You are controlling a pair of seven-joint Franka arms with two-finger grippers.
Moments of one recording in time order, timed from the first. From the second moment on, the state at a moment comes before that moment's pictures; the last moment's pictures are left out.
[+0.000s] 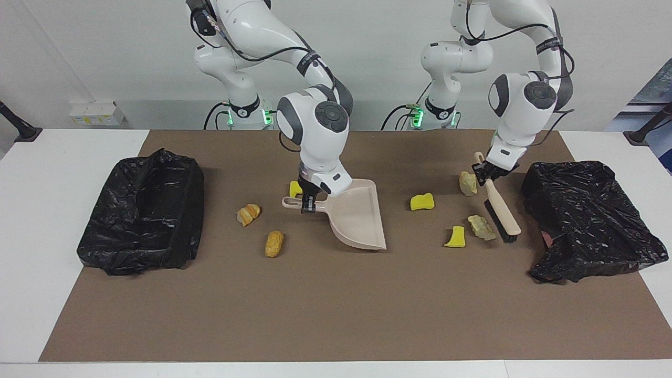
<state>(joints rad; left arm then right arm) -0.03 -0.10 0.01 -2.31 0.06 2.17 -0.11 0.39 0.42 0.15 -1.57 -0.26 1.85 -0.97</state>
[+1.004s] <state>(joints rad) -0.24 0.00 -0.03 -2.28 -0.01 2.20 -0.36 0.46 0.47 0.15 -1.59 -0.26 1.87 -0.79</state>
